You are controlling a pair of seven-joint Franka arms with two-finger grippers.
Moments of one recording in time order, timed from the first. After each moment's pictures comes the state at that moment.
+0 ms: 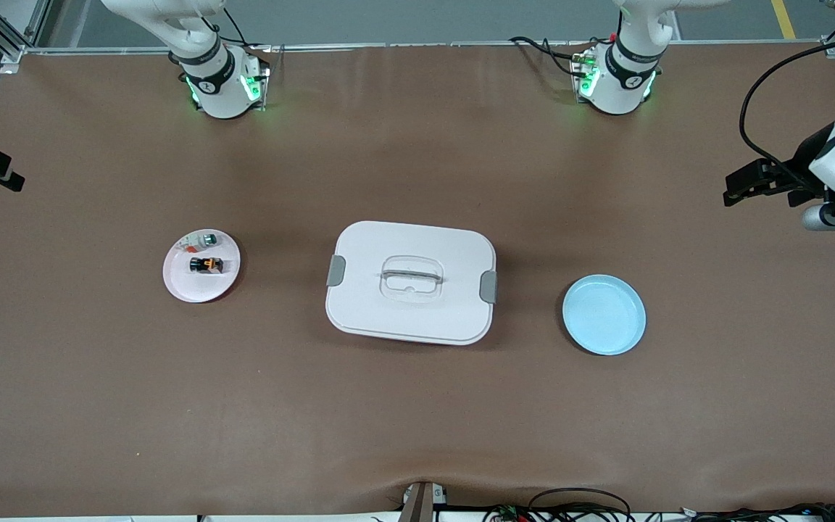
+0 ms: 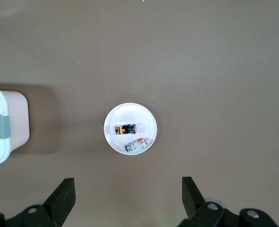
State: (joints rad) left arm 0.01 0.07 -0.08 -1.50 -0.01 1.49 -0.06; right arm 0.00 0.03 -0.11 -1.43 0.06 1.44 -0.03
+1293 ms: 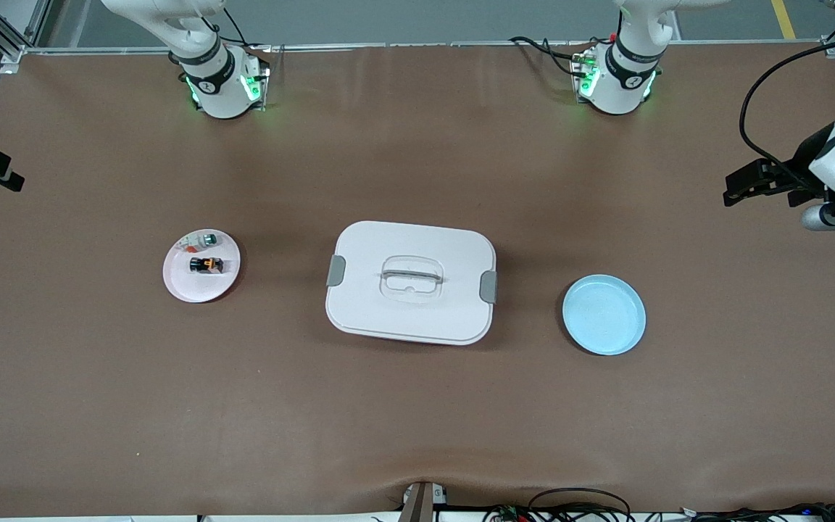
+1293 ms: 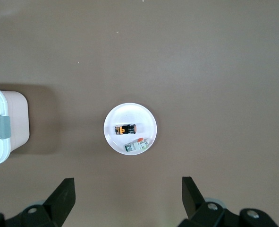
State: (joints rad) left arm 0.01 0.07 -0.08 -1.50 -0.01 1.49 -0.06; right arm 0.00 0.03 -0.11 -1.43 0.06 1.44 -0.03
